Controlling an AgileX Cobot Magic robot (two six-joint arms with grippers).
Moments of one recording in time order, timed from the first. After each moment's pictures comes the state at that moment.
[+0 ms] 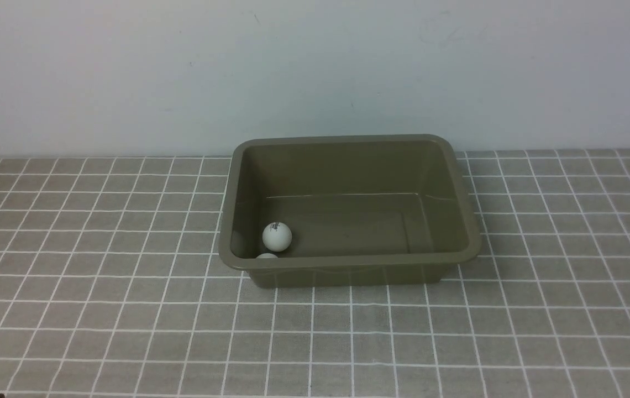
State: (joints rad) right arm 0.29 0.10 -0.39 -0.15 0.46 0.35; left arm -0.08 -0.01 0.02 0.06 0.39 -0.04
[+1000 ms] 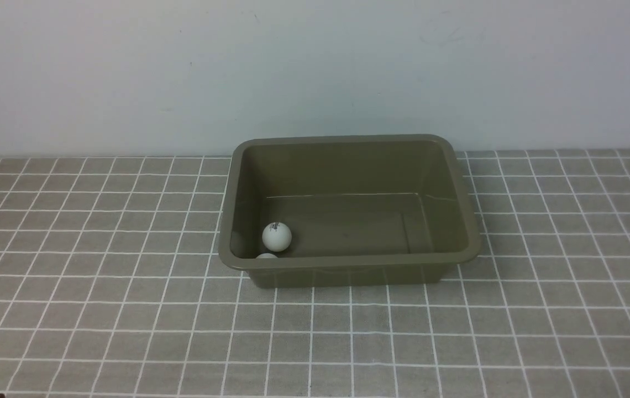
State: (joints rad) right arm -0.02 -0.01 0.02 -0.12 0.40 0.23; left arm -0.08 -0.01 0.02 0.06 0.38 -0.04
